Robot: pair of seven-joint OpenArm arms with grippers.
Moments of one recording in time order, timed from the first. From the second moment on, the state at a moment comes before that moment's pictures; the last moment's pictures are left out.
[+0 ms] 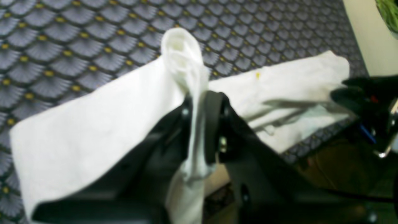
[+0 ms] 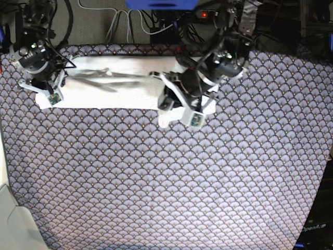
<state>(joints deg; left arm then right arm) 12.2 -1.9 16.0 110.7 -23.5 -7.1 48.3 -19.8 8.0 22.7 112.8 -4.3 40.1 -55.3</state>
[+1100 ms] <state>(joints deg) 8.9 2.7 18.8 104.7 -23.4 -6.8 47.7 -20.9 8.7 22.7 112.8 -4.2 40.2 -55.3</state>
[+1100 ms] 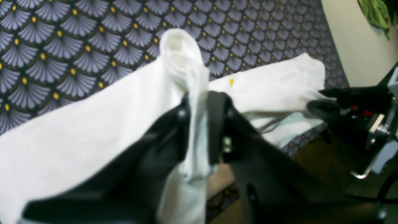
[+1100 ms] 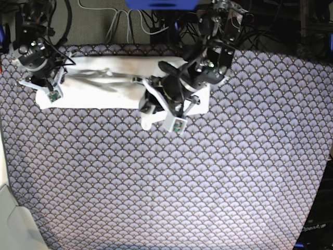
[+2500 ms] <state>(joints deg) 13.3 -6.5 4.7 101.7 -24.3 -7.6 47.8 -19.6 10.4 23.1 113.1 -4.2 40.1 -55.8</state>
